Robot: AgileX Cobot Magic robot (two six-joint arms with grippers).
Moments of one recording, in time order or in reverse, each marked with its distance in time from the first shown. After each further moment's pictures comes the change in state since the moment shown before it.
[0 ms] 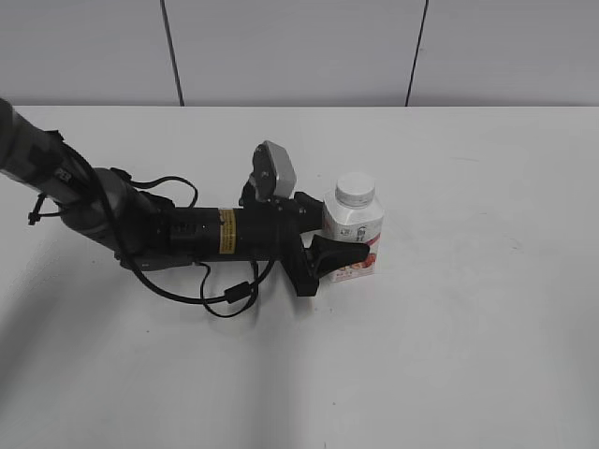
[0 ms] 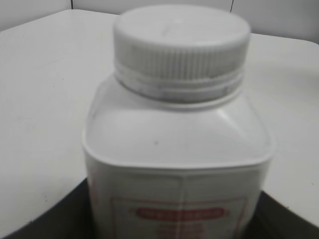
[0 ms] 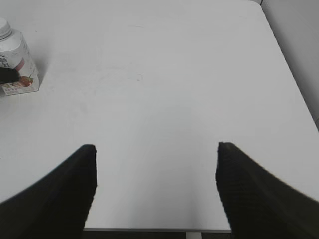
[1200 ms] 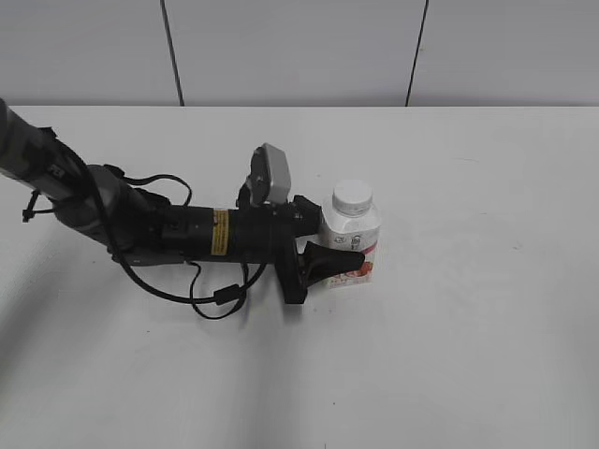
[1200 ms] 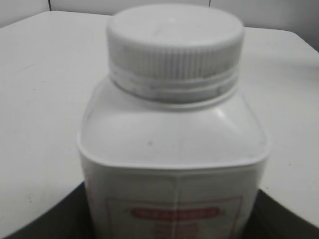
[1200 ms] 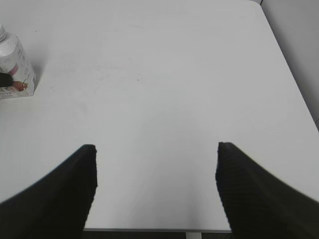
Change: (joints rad) left arm 0.017 0.000 -0.003 0.099 -0.027 0.005; right arm 0.000 0.000 0.000 0.000 0.000 0.000
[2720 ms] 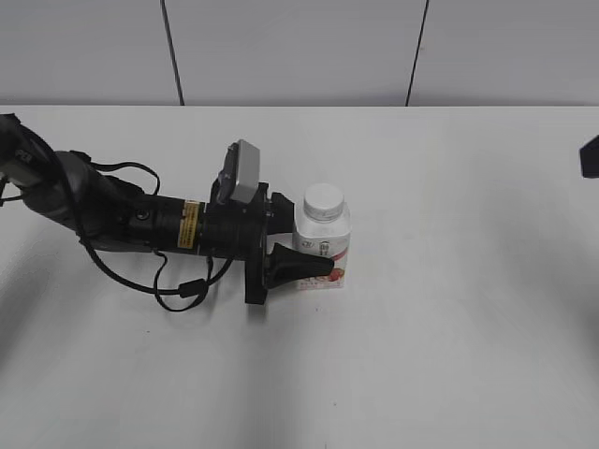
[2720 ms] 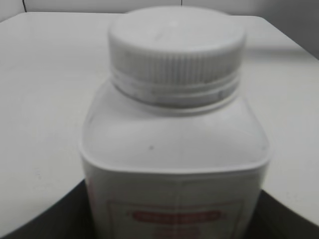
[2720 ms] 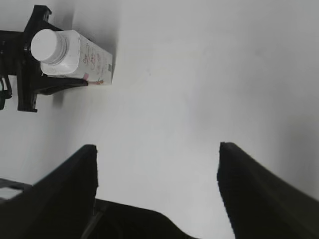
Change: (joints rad) left arm 0.093 -0.020 0.000 0.191 -0.065 -0.011; right arm 0.000 1.072 -0.411 0.402 -0.122 -0.095
